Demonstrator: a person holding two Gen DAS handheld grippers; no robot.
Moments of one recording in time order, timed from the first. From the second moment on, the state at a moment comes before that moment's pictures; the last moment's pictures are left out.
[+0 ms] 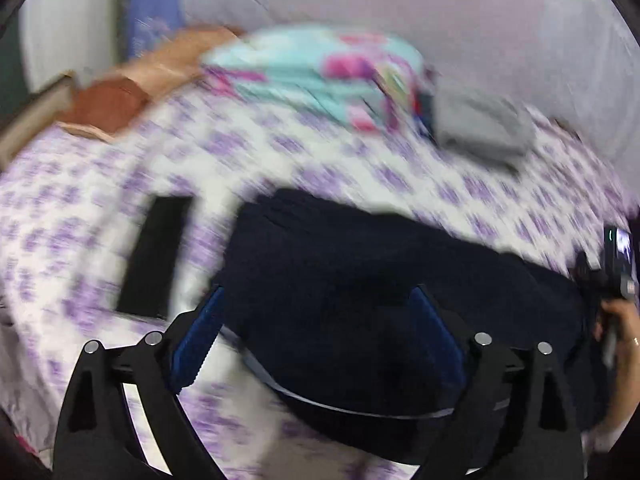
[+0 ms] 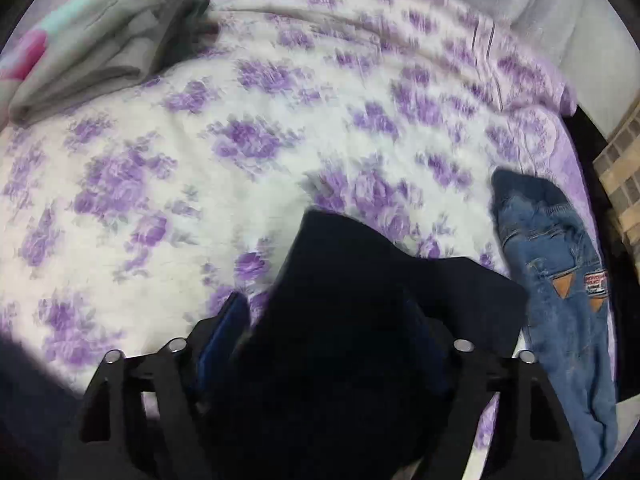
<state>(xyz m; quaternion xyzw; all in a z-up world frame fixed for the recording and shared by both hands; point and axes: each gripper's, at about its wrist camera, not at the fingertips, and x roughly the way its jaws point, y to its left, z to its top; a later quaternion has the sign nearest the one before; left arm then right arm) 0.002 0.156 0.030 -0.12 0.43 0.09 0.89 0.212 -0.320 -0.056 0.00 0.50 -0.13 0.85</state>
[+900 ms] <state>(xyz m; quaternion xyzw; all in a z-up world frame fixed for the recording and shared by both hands) -0.018 0.146 -0.001 -0.09 0.49 0.06 0.87 -0.062 -0.383 0.023 0.17 0.36 -0.01 0.92</state>
